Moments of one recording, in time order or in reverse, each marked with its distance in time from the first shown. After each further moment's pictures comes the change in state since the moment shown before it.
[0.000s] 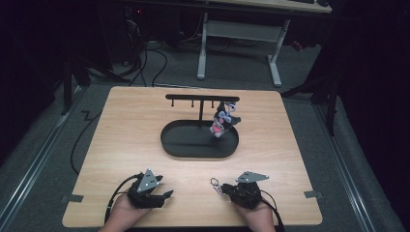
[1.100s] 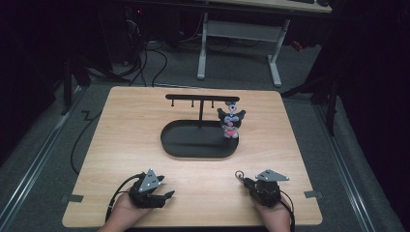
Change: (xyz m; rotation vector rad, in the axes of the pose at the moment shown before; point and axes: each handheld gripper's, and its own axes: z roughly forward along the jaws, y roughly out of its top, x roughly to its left) left arm -0.001 0.002 0.002 0.004 -0.015 0.018; right arm -0.035 -0.013 -0.034 -0.027 -0.228 0.052
